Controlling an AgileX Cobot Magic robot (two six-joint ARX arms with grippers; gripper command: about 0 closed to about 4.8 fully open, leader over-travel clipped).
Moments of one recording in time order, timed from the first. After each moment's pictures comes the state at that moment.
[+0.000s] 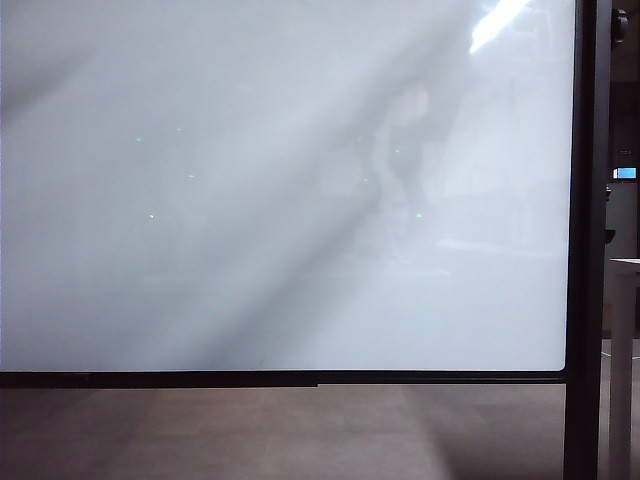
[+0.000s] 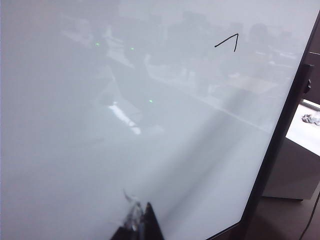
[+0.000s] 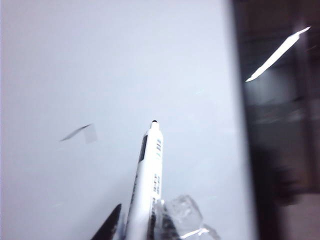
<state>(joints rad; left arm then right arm) -0.35 0.74 0.89 -0.08 0.16 -0.08 0.08 0.67 0.64 0.50 -0.16 0.16</state>
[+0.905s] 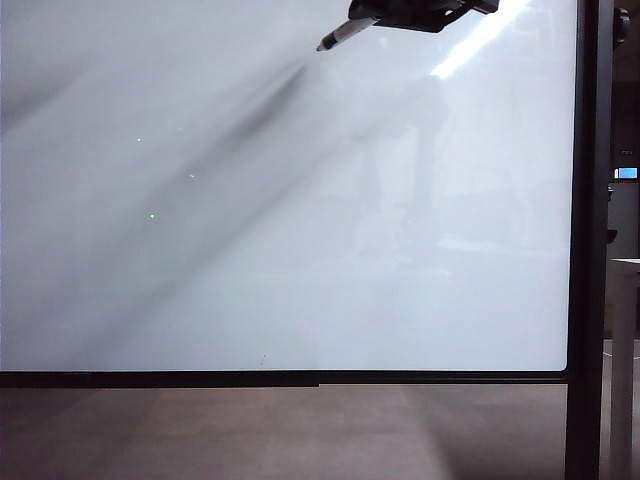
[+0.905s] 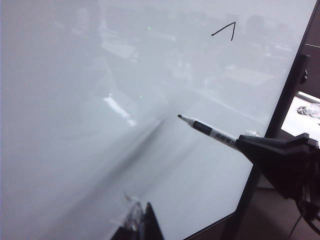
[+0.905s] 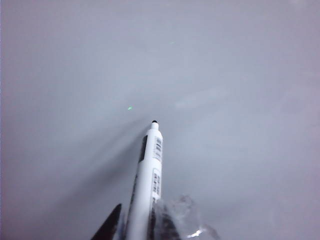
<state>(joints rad) -0.35 0.74 0.89 -0.11 0.18 -0.08 0.66 1.41 0.95 0.57 0.18 0.08</state>
